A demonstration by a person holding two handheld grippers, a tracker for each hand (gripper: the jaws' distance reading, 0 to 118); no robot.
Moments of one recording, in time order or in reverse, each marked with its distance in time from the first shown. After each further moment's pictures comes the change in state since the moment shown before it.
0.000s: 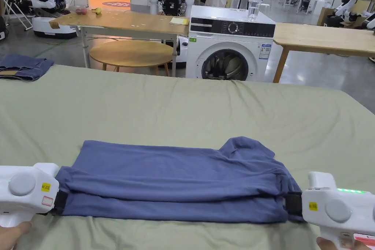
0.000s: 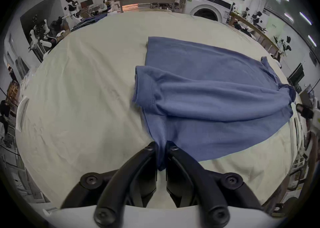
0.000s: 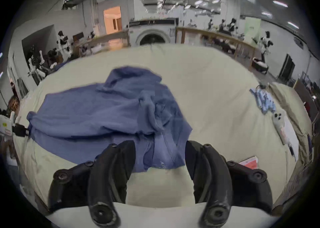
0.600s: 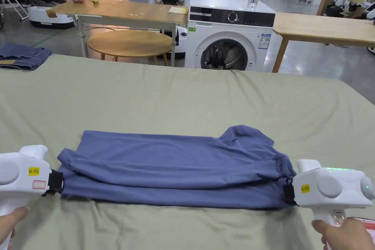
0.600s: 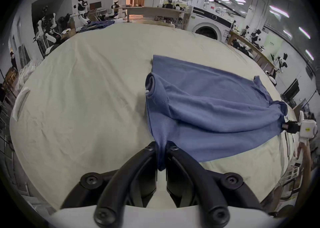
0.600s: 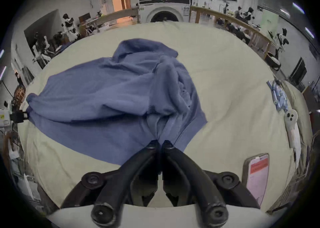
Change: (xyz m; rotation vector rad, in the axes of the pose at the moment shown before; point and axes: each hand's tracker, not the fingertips) left arm -0.017 -0.008 0.030 0.128 -0.067 0.094; right arm -0.010 0.001 0.010 -0.077 0.043 0.043
